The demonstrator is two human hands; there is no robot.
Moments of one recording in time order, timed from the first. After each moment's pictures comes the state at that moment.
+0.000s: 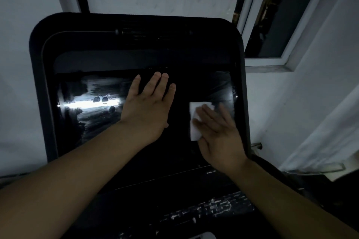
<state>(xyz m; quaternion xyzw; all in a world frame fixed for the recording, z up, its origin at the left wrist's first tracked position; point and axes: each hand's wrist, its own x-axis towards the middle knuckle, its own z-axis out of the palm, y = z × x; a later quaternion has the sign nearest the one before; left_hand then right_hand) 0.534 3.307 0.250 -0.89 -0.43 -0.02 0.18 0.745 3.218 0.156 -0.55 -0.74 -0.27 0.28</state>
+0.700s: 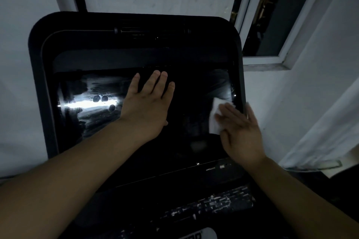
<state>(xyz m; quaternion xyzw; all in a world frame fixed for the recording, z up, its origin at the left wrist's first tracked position) 0.532 3.306 0.250 -0.89 -0.42 -0.01 0.19 0.794 3.199 0.153 -0.62 -0.69 -0.28 0.24</state>
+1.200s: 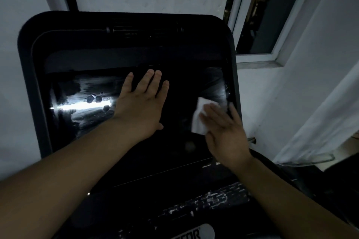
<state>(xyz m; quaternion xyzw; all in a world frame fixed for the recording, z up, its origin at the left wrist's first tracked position) 0.531 3.306 0.252 -0.89 -0.42 0.00 0.19 0.767 3.200 0.147 -0.62 -0.70 -0.26 0.24</state>
